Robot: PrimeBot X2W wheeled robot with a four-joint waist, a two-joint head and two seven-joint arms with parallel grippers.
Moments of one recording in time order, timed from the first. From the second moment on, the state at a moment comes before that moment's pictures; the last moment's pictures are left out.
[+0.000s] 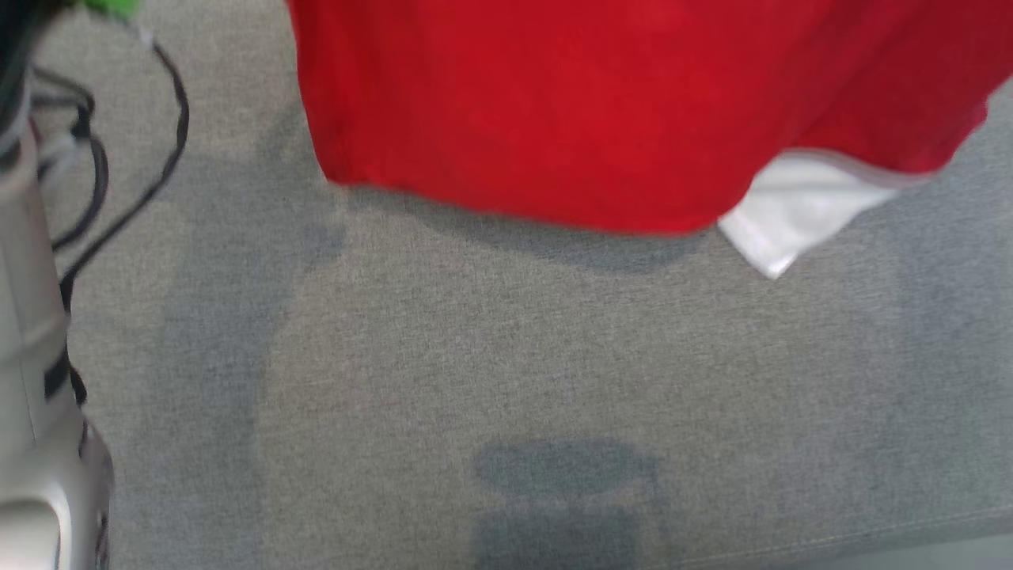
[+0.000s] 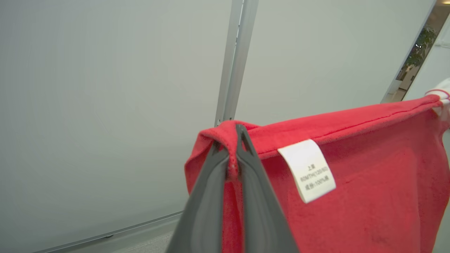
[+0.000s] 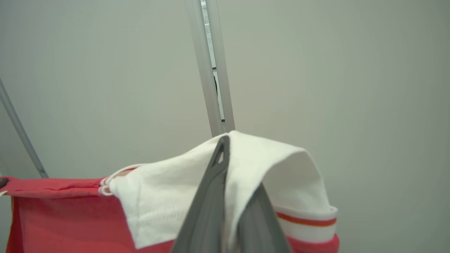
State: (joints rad) left arm -1.08 0.26 -0.14 -0.12 -0.67 -0.04 0.60; right arm -1.11 -0.47 -0.13 -0.11 0.72 0.13 0.53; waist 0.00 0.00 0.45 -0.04
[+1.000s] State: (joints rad) left arm -0.96 0.20 -0.35 0.74 -0.52 -0.13 -0.16; right arm -0.75 -0.37 0.15 0.22 0.78 0.13 -0.02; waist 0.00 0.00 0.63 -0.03
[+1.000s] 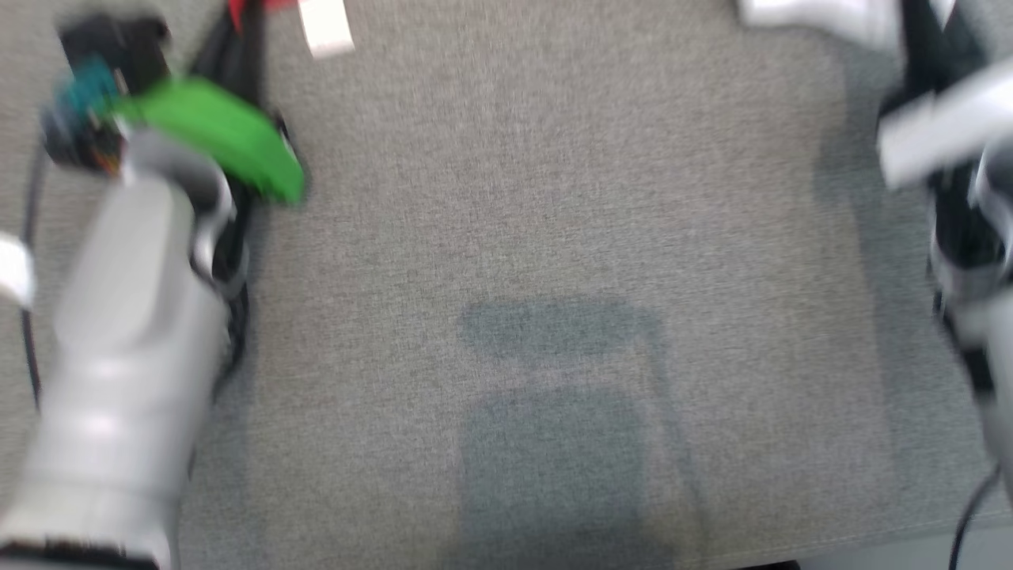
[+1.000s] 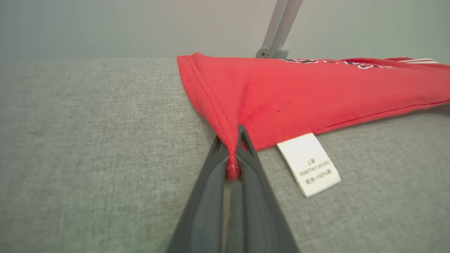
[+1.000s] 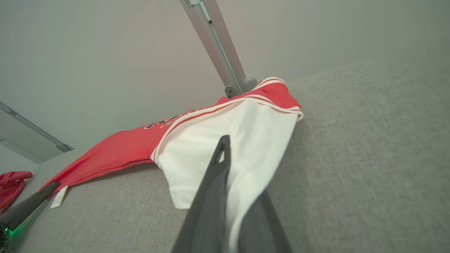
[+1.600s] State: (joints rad) left arm 0.25 0.20 -0.38 0.03 -0.69 0.13 -0.08; right arm 0.25 -0.41 0.19 0.06 0.95 0.13 -0.09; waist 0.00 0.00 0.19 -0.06
